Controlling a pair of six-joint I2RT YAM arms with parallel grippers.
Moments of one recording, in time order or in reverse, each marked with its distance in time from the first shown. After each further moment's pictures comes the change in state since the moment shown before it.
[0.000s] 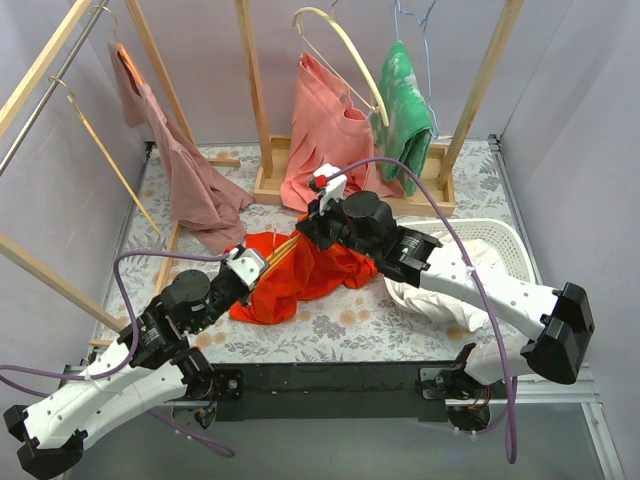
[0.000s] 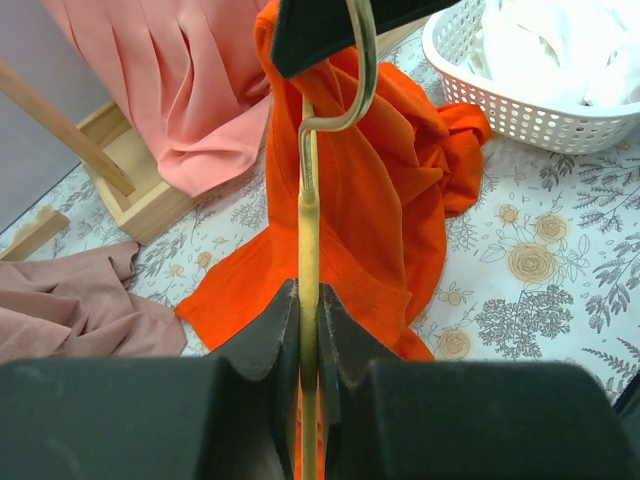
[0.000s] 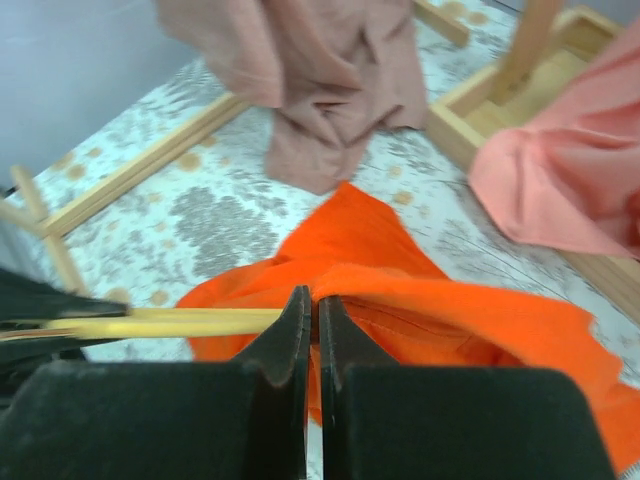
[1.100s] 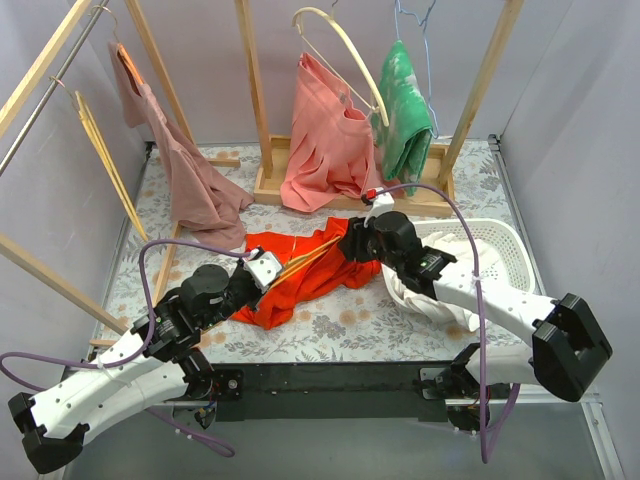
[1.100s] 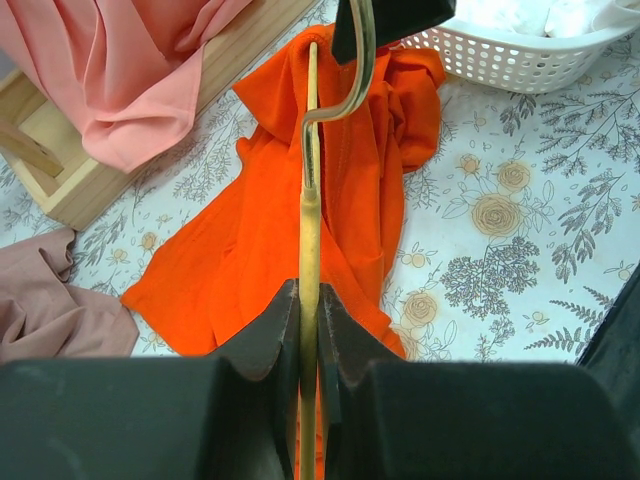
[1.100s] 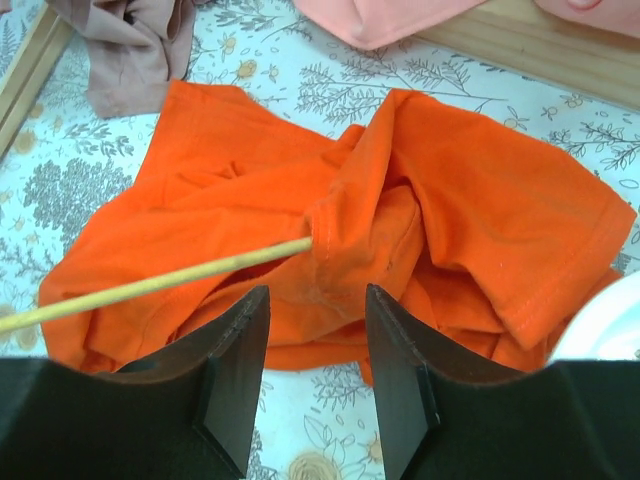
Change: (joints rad) left arm -0.003 0.089 -0.011 -0.029 0.077 -0.018; right arm -0.206 -0.109 -0.390 0.082 0.014 0.229
